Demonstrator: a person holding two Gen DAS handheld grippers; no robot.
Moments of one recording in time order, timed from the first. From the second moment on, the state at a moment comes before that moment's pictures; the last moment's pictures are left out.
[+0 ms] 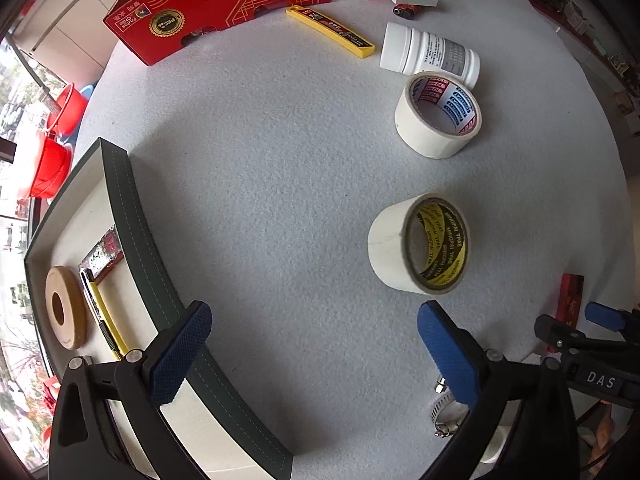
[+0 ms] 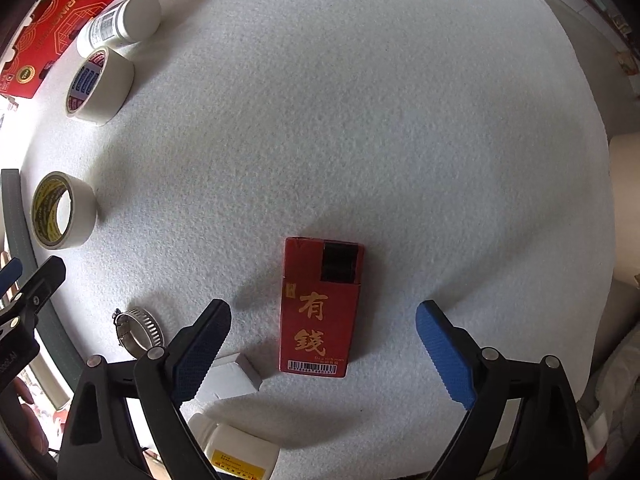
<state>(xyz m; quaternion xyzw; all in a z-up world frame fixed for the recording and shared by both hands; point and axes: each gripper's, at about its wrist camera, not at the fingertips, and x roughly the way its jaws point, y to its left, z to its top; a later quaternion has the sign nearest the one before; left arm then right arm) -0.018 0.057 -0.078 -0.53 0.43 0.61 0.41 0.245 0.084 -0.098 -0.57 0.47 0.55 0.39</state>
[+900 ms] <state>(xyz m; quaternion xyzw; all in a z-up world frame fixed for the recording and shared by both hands) 0.010 0.095 -0.112 -0.58 0.42 0.58 0.39 0.228 0.094 -0.098 -0.59 0.45 0.54 0.39</state>
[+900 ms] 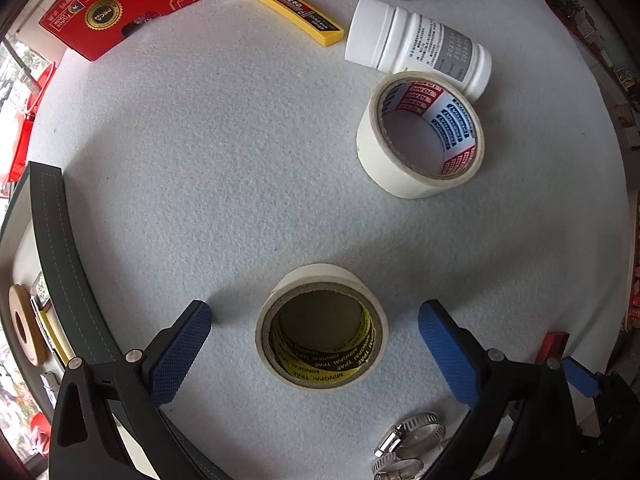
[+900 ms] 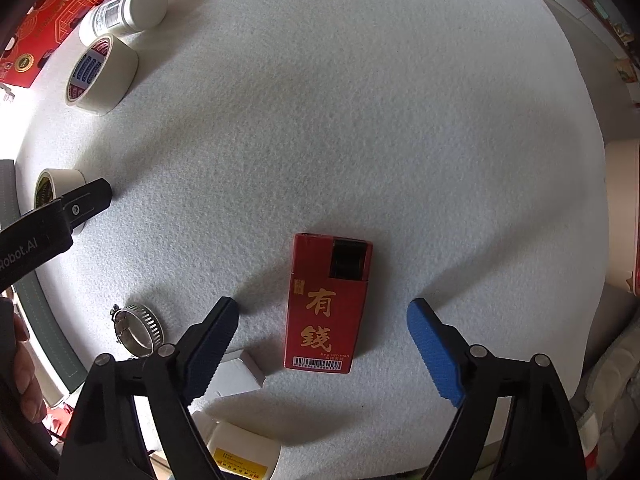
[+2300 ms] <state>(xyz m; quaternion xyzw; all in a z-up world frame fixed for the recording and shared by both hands) 0.011 -0.062 0.062 -0.56 0.35 0.59 0.46 0.243 0.085 0.015 -0.56 0.43 0.60 0.39</state>
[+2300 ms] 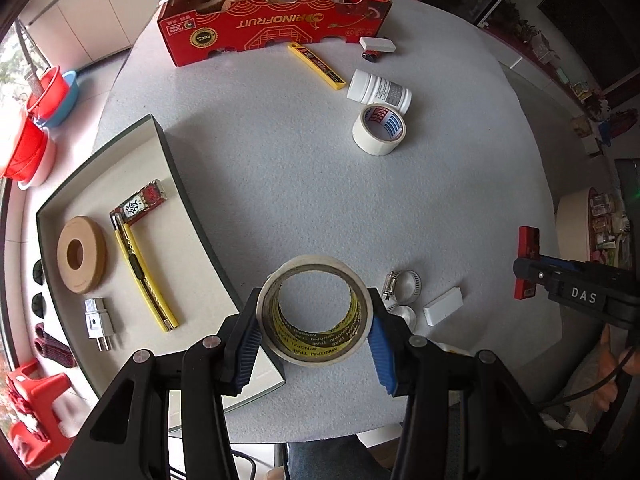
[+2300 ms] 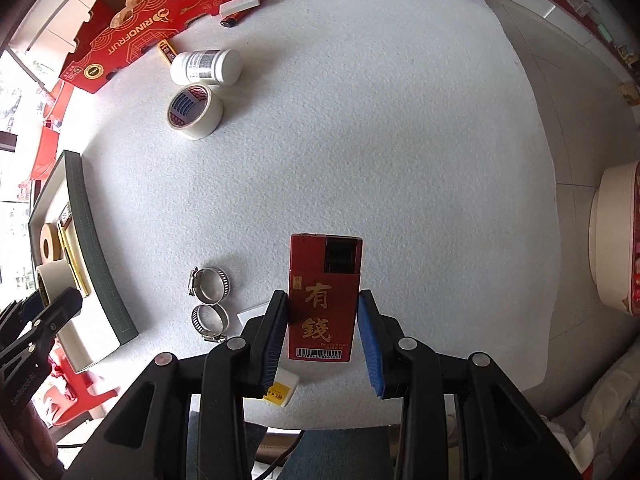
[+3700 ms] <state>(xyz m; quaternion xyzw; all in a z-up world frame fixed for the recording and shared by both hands) -0.128 -0.166 0.016 -0.62 0.22 0.68 0.32 0.061 0.008 0.029 -0.63 0.27 0.69 0.24</state>
